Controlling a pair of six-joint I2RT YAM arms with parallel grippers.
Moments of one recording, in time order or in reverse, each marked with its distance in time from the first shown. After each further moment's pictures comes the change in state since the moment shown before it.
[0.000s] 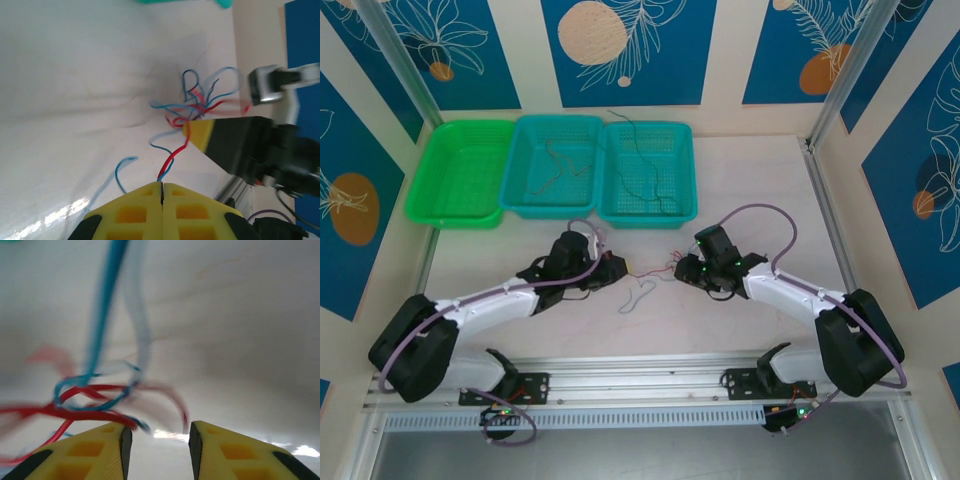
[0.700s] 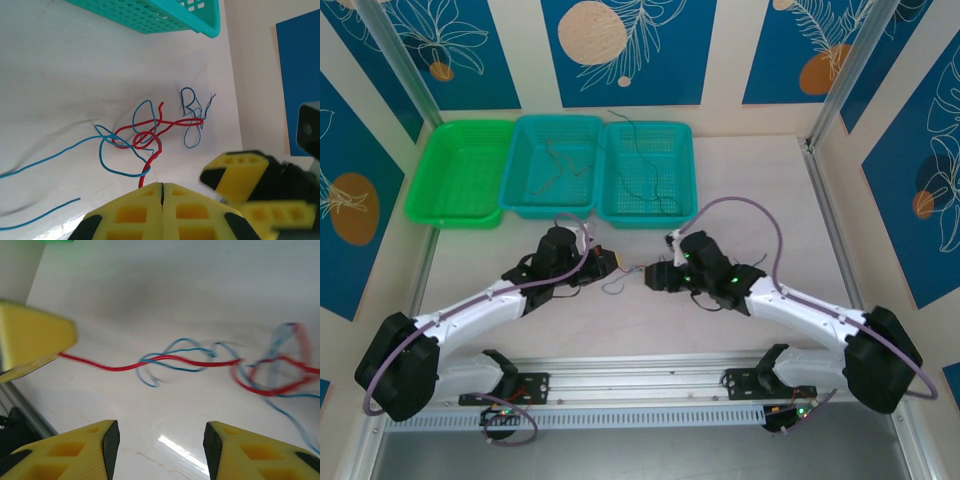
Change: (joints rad) left arm 0.041 -0.093 0.000 -0.085 -0.023 0.031; right arm 0.289 -0.114 0.022 0.178 -0.050 -0.173
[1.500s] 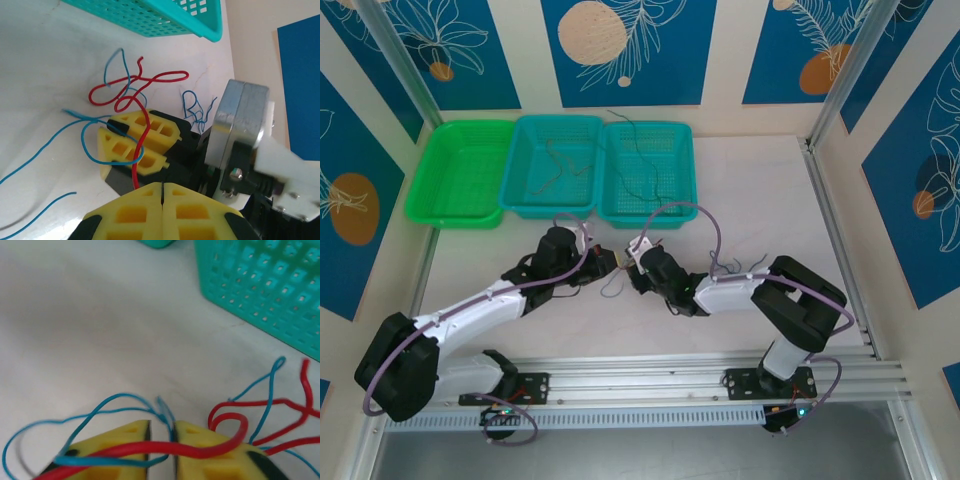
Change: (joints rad) left arm 0.001 -0.004 0.000 -0.002 -0.011 -0.008; right arm 0.111 0.450 -0.002 0.544 0.406 -0.493
